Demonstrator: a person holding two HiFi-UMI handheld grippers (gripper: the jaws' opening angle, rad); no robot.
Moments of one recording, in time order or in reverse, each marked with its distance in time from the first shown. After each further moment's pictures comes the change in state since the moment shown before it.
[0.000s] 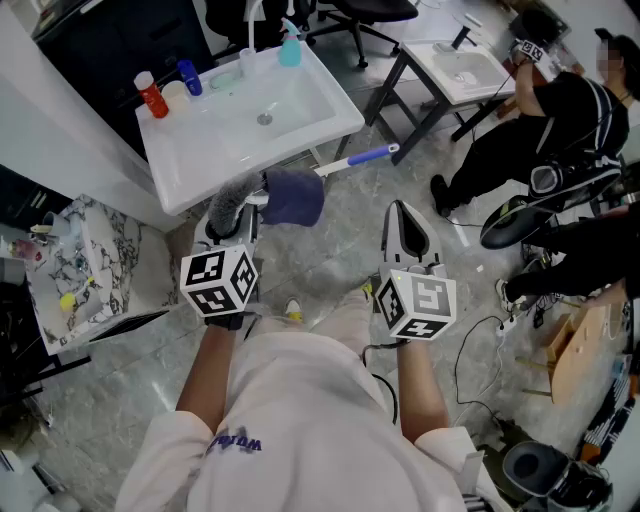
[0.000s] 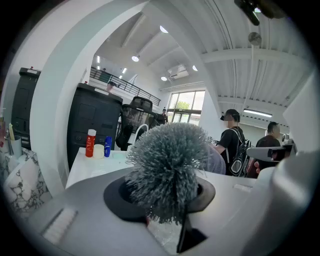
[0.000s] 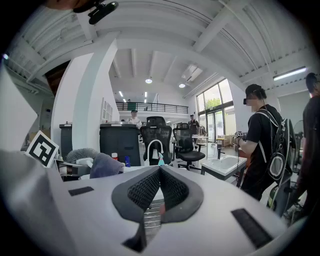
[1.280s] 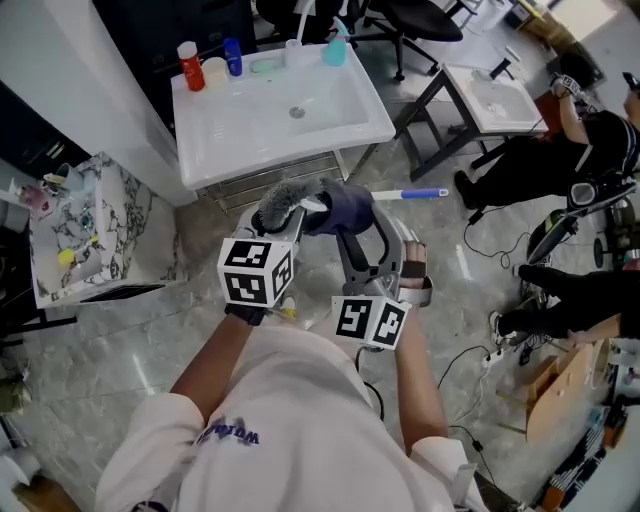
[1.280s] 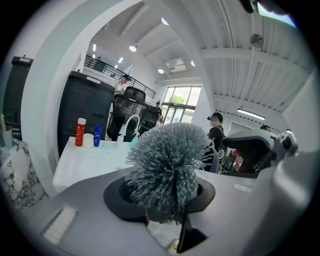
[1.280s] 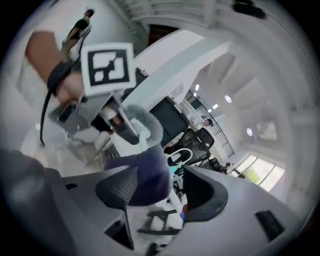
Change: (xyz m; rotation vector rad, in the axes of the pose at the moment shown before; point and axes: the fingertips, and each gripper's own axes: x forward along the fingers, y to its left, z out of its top) left arm 0.006 -0.043 -0.024 -0.012 0.078 -0.113; right arm 0.015 0.111 -0.036 -1.022 0.042 0.206
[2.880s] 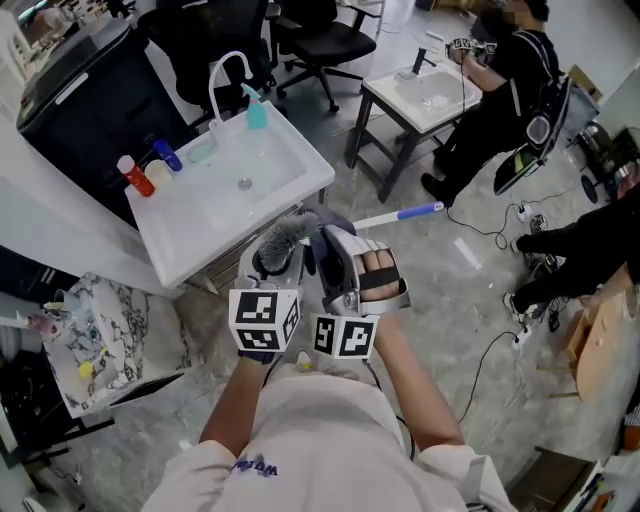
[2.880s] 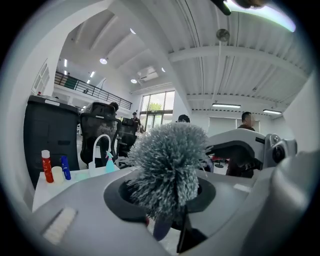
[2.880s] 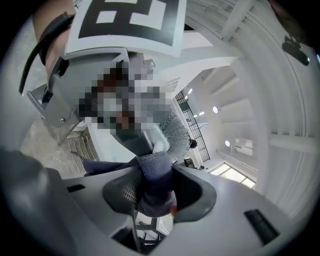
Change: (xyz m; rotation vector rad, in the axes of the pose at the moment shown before) left arm 0.068 -0.112 0.073 0.254 -0.112 -0.170; right arm 0.021 -0.087 -0.039 -0.158 0.059 -0.262
